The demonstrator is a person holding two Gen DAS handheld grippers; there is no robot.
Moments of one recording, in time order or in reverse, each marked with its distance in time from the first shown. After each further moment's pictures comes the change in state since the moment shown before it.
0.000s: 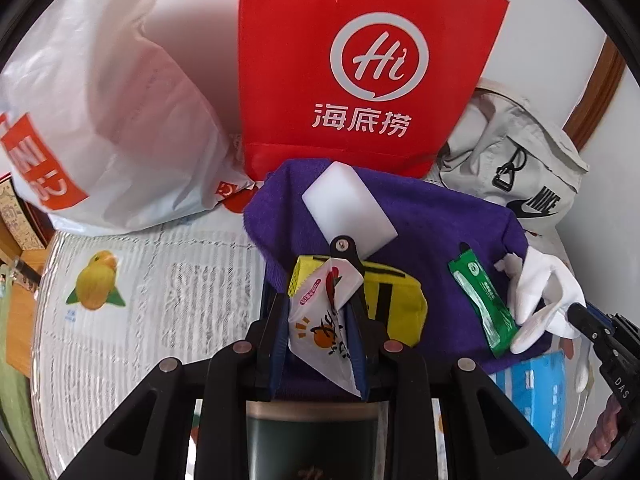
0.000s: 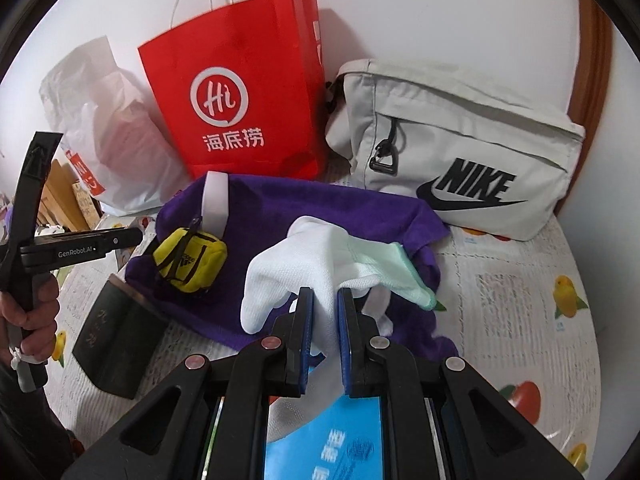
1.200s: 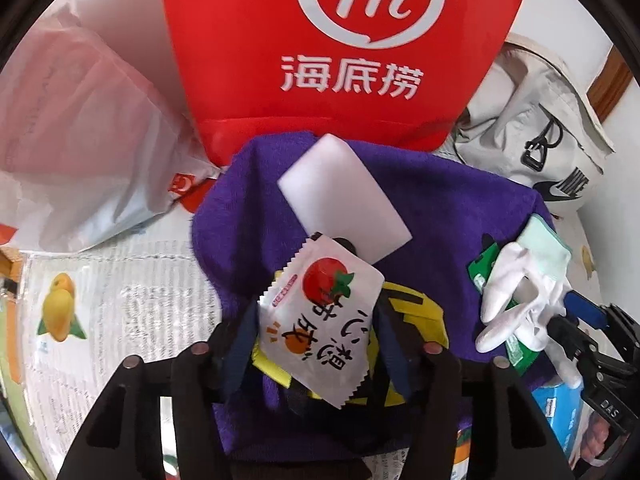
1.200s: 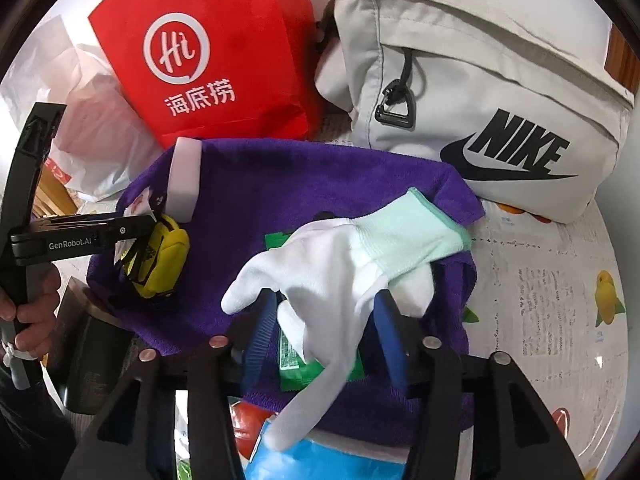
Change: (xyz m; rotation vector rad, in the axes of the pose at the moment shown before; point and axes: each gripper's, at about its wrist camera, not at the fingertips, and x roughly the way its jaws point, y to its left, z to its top) left arm 0.059 -0.025 0.024 0.047 0.125 0.032; right arm 0.074 -0.015 0.009 0.019 0.150 0.032
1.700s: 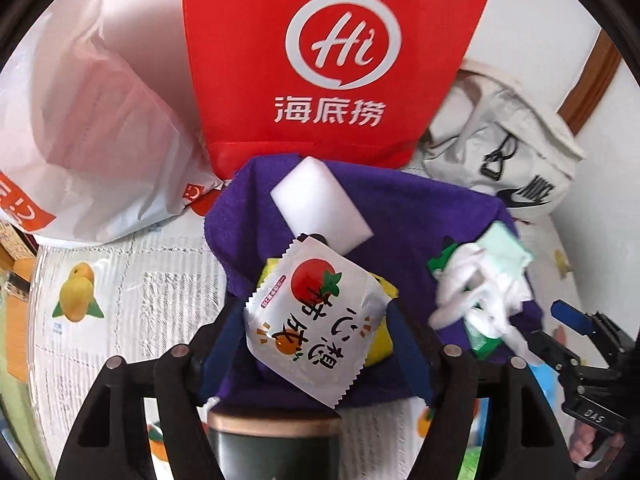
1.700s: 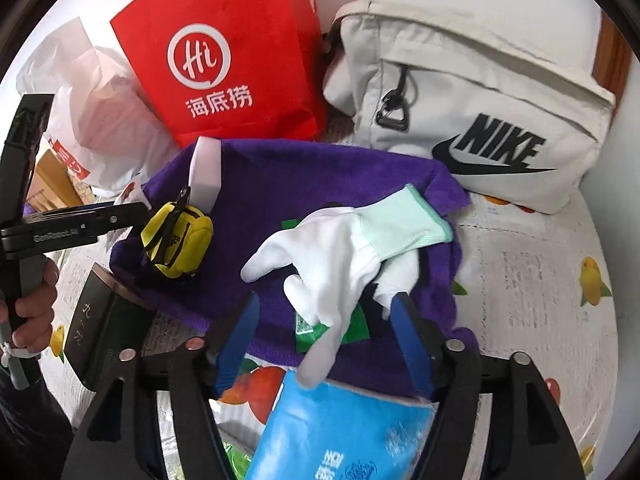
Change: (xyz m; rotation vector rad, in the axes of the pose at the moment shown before) left arm -0.054 -0.003 -0.021 -0.014 -0.062 -0.063; right arm -0.039 0.006 -0.013 0.012 -0.015 -0.004
